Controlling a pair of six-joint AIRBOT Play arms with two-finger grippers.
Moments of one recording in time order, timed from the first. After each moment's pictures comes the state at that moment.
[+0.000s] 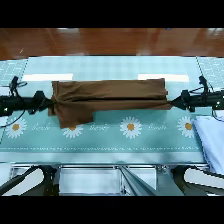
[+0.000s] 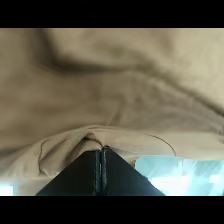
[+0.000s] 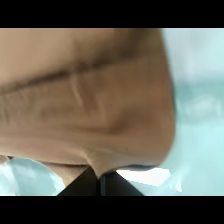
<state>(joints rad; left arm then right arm) 0.38 -1.17 0.77 0.75 -1.06 -1.27 -0.45 -1.41 0.93 -0.72 1.26 1.17</state>
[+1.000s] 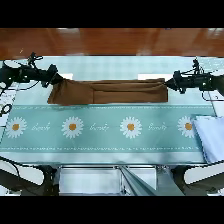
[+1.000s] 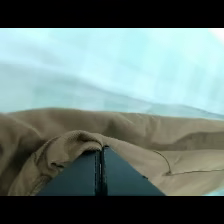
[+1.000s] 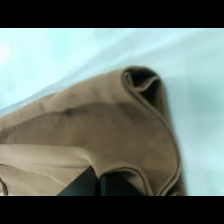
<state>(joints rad) 0.22 -1.79 1.43 0.75 -1.04 -1.38 -0.33 -1.75 1.29 -0.61 1.07 1.24</state>
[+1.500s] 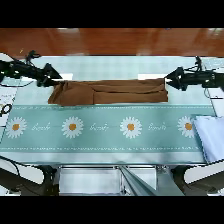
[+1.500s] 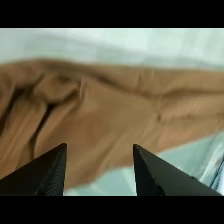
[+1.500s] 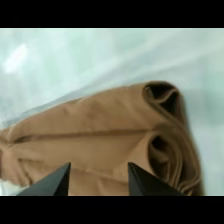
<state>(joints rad) 0.29 -1.77 1.58 0.85 -1.40 -1.42 -0.38 -1.76 1.38 -0.57 1.21 1.25</state>
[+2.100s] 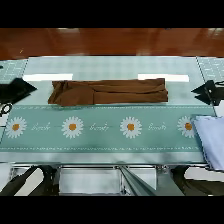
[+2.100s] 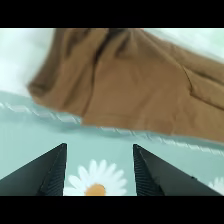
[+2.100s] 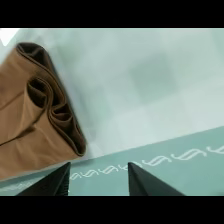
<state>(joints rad) 0.41 -0.97 0.92 0.98 -1.15 -1.39 -0.65 -1.50 1.13 -0.81 1.22 1.24</state>
